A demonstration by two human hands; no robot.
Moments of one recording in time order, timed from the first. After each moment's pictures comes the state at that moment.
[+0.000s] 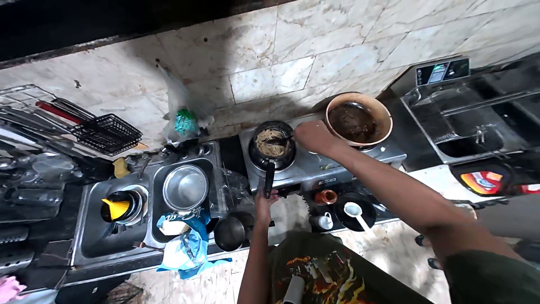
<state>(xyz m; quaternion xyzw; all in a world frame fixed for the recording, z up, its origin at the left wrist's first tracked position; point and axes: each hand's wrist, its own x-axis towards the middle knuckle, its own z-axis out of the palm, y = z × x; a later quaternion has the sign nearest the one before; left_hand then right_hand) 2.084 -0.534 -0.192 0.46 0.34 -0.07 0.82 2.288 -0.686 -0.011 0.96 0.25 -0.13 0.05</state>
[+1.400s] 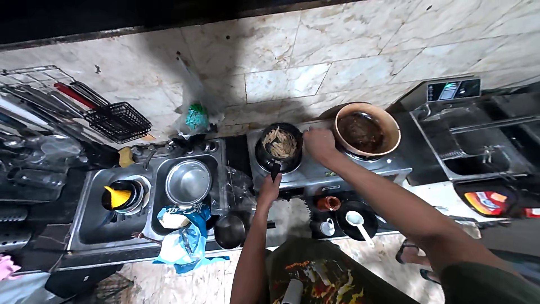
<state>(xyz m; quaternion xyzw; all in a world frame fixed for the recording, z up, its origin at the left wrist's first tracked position) 2.137 -0.517 -0.157 0.73 0.22 -0.18 0.62 2.279 -0.668 -0.040 0.98 0.16 -0.07 0.05</state>
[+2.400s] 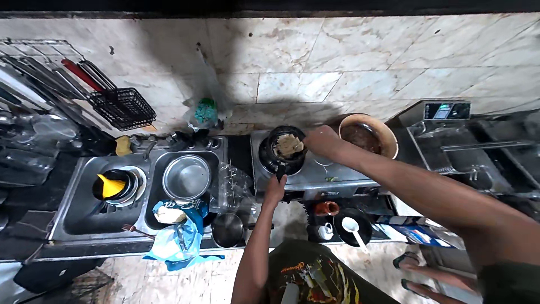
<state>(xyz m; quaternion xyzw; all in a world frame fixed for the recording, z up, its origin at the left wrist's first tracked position) 2.137 -0.519 -0.154 0.75 0.20 -0.18 0.60 2.277 -0.636 0.017 0.90 0.32 -0.18 0.24</state>
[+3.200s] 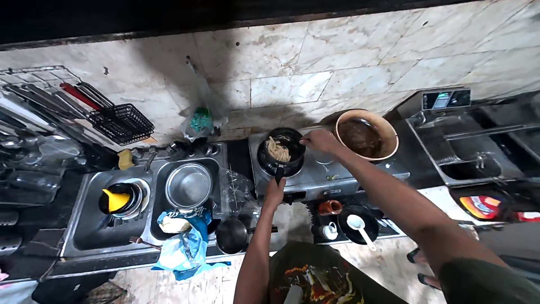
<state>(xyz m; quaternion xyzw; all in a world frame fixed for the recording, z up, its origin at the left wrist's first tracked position) 2.137 -0.517 -0.159 0.75 0.20 -0.18 0.61 2.345 -0.701 -0.075 0.95 0.24 -0.16 -0.08</state>
